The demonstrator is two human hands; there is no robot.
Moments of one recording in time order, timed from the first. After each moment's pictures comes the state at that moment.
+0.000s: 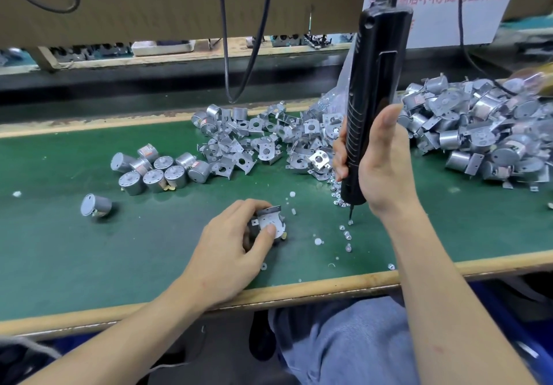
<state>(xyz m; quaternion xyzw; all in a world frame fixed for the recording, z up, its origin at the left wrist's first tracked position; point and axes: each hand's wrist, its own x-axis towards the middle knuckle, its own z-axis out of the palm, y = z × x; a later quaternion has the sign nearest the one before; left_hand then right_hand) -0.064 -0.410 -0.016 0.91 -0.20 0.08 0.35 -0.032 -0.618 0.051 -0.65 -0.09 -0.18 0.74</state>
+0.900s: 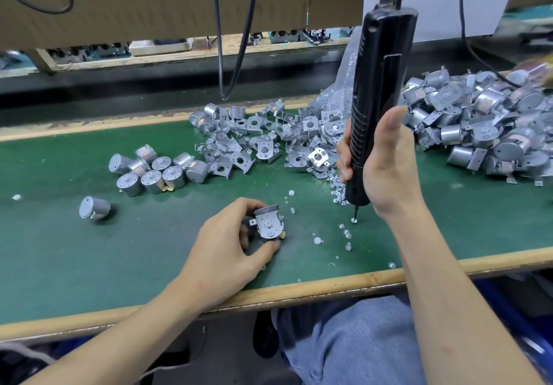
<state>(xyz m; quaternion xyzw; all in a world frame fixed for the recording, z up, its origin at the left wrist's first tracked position) -0.062 -0.408 -0.016 0.91 -0.20 0.09 0.35 -0.032 -0.626 0.045 -0.64 -0.08 -0.17 0.74</state>
